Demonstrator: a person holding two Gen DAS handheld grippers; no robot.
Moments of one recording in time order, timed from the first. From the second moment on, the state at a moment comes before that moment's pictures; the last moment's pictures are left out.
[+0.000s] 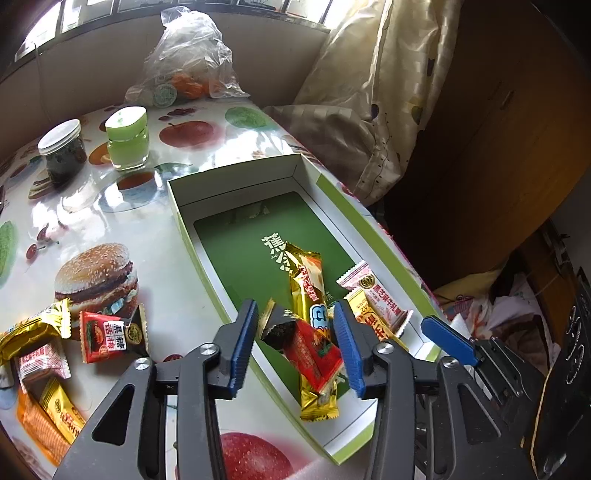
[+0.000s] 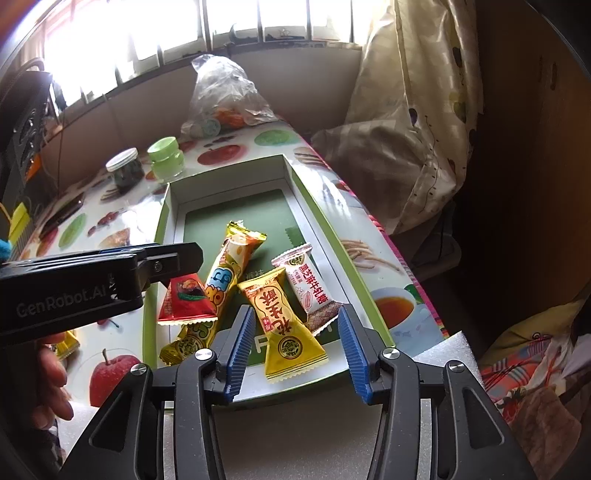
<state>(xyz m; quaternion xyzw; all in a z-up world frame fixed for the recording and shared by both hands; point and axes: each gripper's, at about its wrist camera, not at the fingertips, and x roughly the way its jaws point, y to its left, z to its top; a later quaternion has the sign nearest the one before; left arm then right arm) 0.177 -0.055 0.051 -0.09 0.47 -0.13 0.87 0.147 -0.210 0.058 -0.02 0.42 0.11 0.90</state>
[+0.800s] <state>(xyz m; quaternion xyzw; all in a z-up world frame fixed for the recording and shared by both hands) 0.129 -0.019 0.074 -0.09 0.44 -0.09 0.89 0.125 -0.196 0.076 -0.02 0.39 0.12 0.91</state>
